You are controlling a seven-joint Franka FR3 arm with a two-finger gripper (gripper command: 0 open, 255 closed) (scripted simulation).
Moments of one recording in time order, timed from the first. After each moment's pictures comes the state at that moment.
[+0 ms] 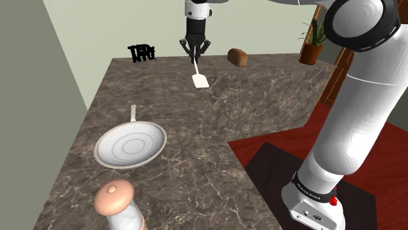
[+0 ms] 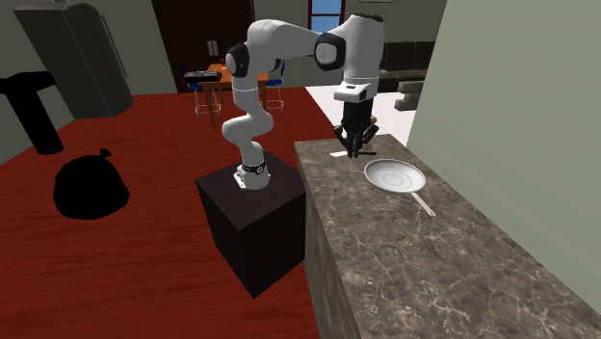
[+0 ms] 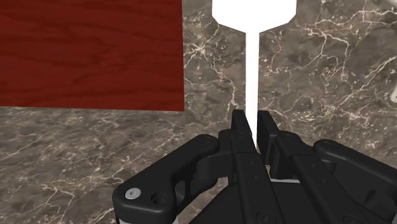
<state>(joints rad) -0.08 0.09 0.11 -1.53 -0.05 1.67 0.59</state>
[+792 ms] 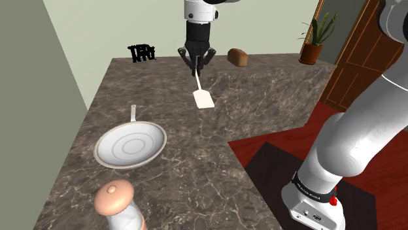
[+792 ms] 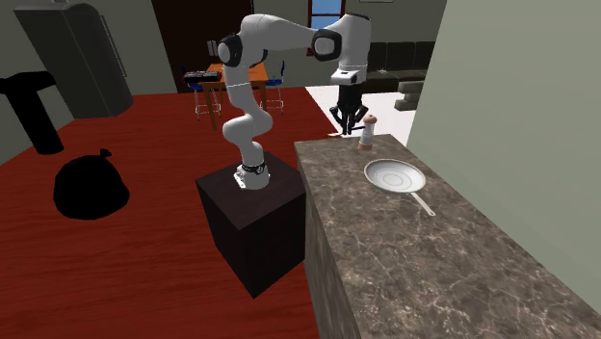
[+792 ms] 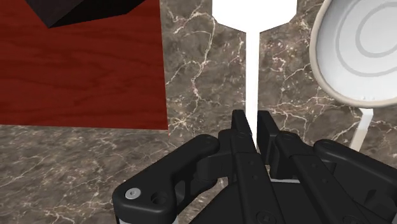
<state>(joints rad) 0.02 -0.23 0.22 -1.89 0.00 1.71 0.79</state>
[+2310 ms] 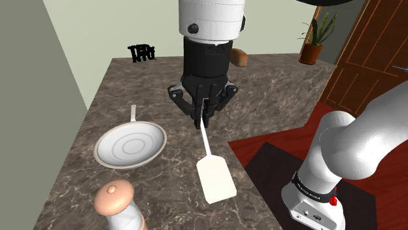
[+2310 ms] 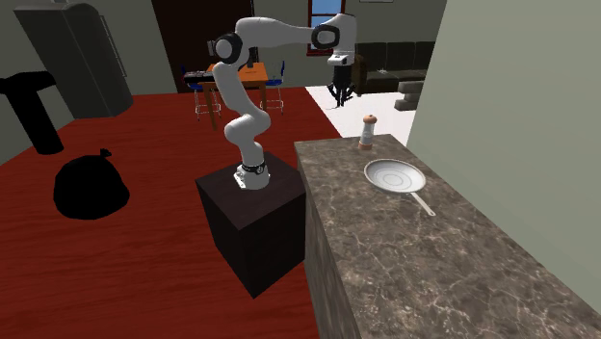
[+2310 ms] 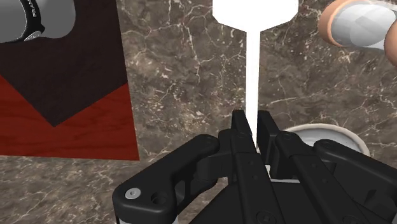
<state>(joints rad) 0.22 -0.48 0.55 -2.04 0.18 1.64 1.26</state>
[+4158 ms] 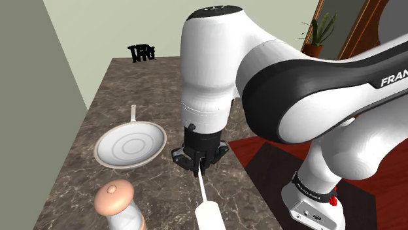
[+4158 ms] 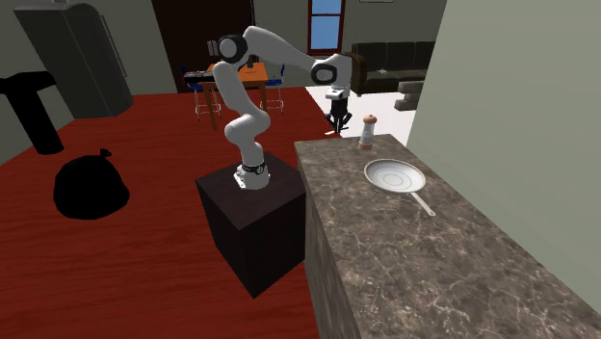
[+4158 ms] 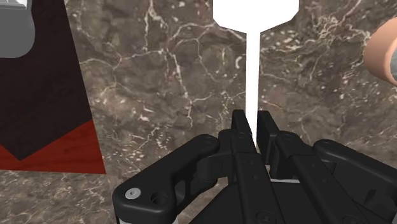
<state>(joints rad) 0.25 -0.46 0.65 -2.38 0.23 2.00 1.30</state>
